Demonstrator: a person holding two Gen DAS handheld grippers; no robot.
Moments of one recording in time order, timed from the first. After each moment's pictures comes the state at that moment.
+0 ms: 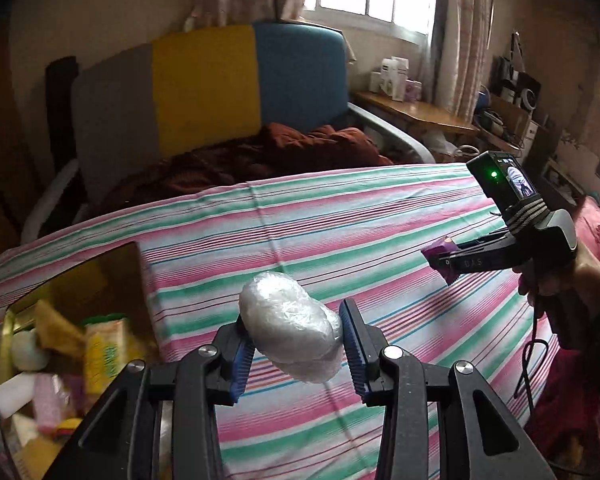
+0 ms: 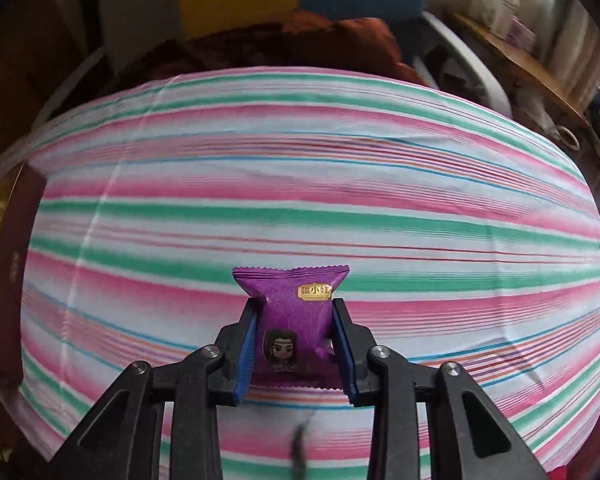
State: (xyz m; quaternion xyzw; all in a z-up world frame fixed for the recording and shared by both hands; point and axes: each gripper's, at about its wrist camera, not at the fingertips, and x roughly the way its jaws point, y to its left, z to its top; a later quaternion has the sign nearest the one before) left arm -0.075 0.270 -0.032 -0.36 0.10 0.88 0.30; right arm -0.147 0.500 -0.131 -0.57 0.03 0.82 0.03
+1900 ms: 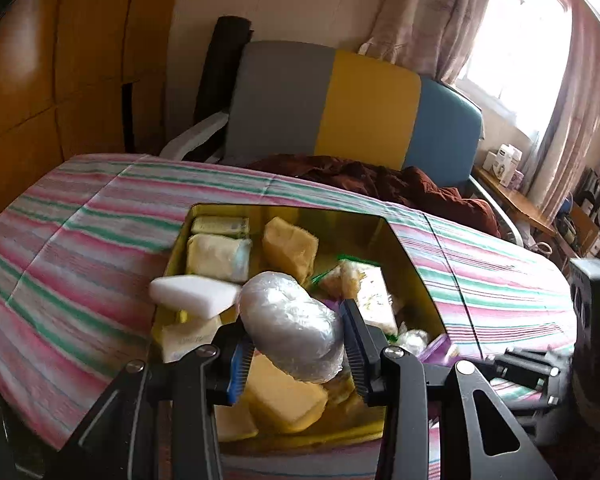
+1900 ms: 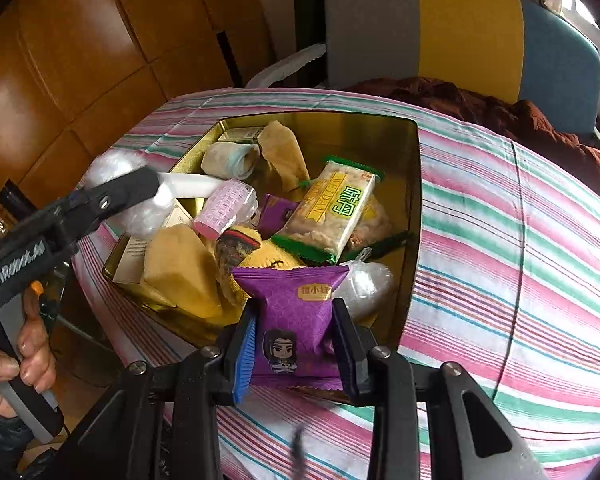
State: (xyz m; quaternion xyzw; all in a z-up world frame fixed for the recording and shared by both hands) left arm -0.082 0.017 -0.034 -0.36 -0.05 0.92 0.14; right arm -0.076 0.182 -0.090 -0.48 0.00 0.86 -0.20
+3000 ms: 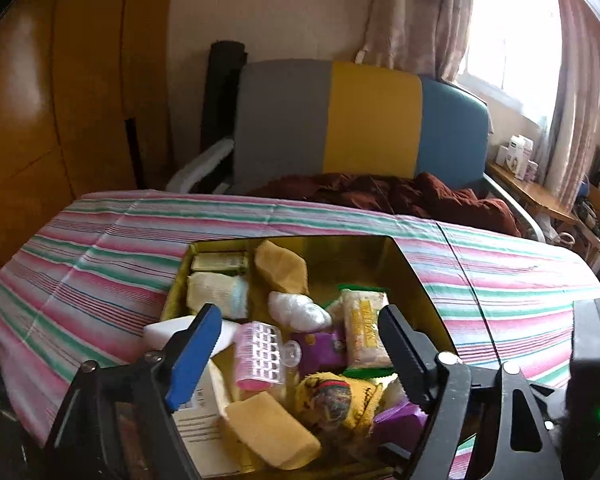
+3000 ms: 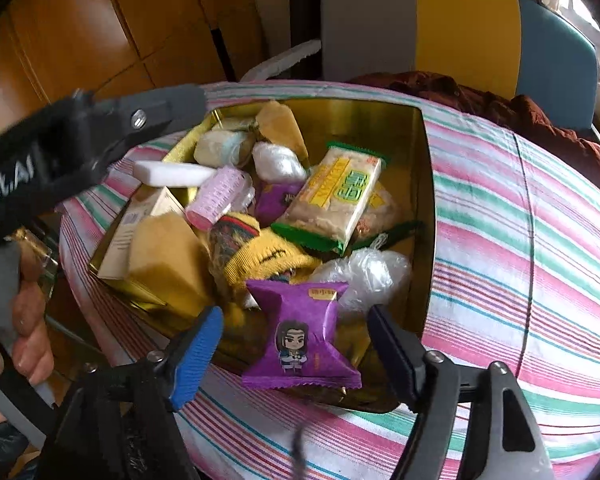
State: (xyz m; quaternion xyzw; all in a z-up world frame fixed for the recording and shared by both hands) left arm -0.089 0.043 -0.022 -0.32 0.00 0.94 0.11; right arm -0.074 0.177 -0.102 -0.47 0.00 0.86 -0.19
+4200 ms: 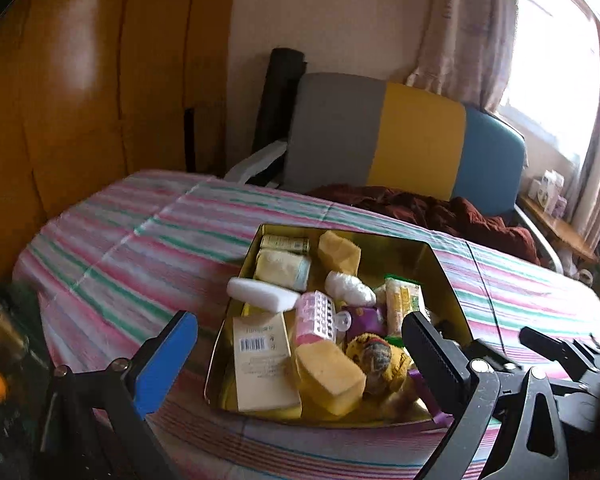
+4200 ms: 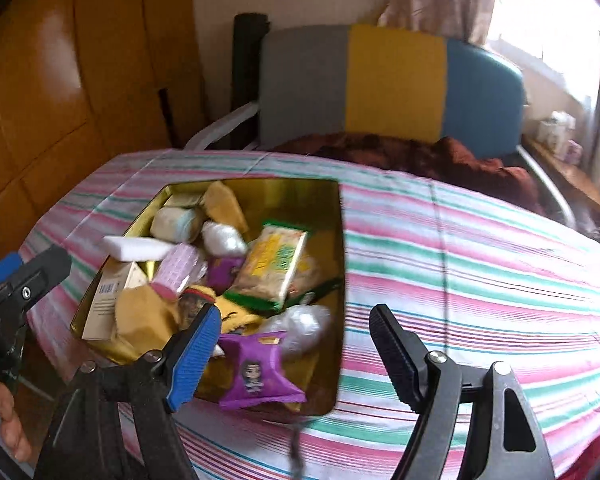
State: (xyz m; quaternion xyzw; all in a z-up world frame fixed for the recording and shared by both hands) left arm -0.030 -0.011 -0.016 -0.32 -0.06 0.95 0.04; right arm -0.046 0.195 -0.052 -0.38 -0.01 0.92 -0.05
